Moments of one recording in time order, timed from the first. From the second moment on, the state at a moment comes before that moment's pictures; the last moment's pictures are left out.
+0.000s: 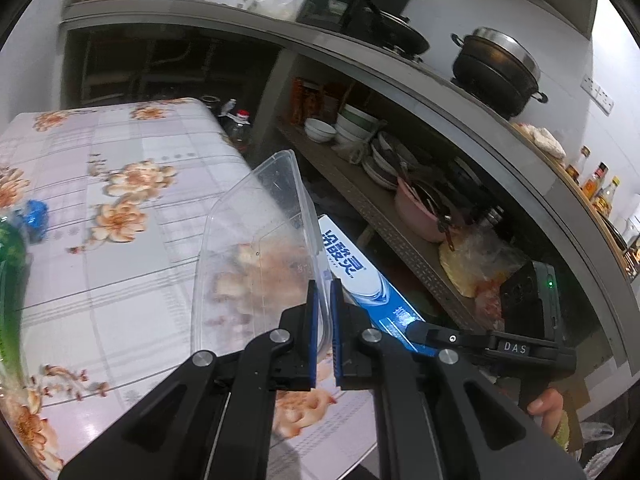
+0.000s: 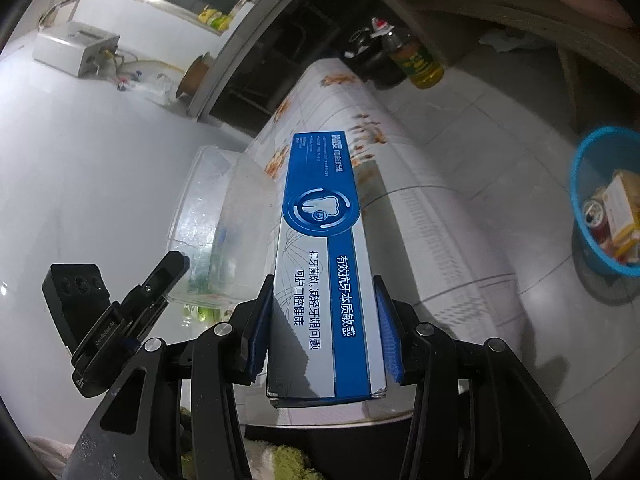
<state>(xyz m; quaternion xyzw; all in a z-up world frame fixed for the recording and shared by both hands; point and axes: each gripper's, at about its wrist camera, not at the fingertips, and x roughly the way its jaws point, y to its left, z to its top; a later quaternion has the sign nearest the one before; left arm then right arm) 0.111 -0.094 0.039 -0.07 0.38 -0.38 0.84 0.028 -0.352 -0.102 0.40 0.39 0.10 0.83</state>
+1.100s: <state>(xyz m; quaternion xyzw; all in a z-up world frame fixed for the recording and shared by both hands) 0.107 -0.244 0.031 -0.03 0.40 -0.48 0.78 -0.085 -0.494 -0.142 0.43 0.36 -0.15 0.82</state>
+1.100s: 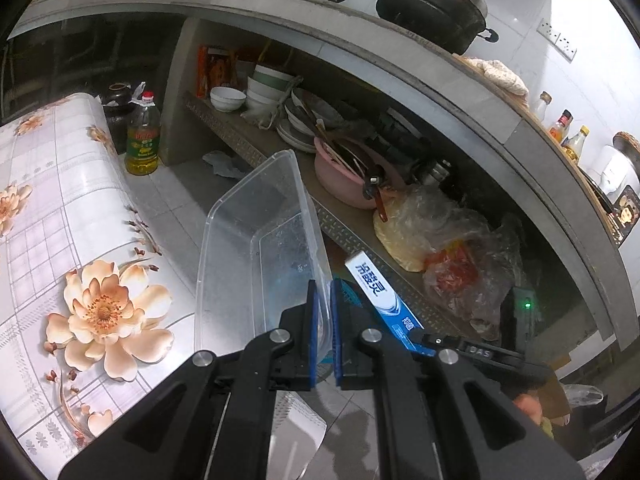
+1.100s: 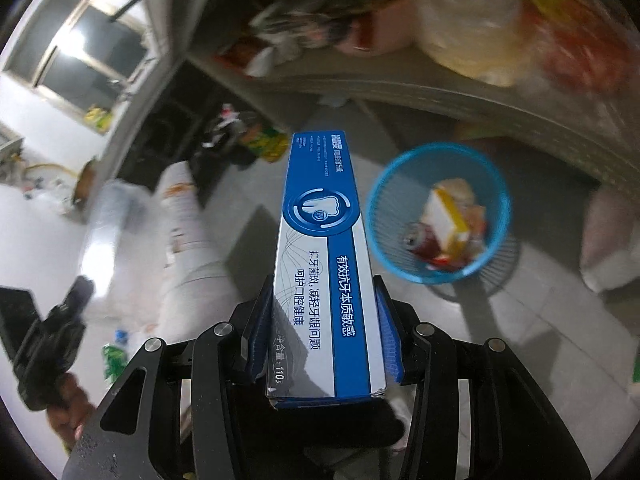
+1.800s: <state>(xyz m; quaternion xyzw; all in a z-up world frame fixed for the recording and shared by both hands) 0.111 -0.271 0.023 -0.01 0.42 -0.47 0.78 -0.032 -0.527 -0.237 0.41 0.42 -0.21 0.78</state>
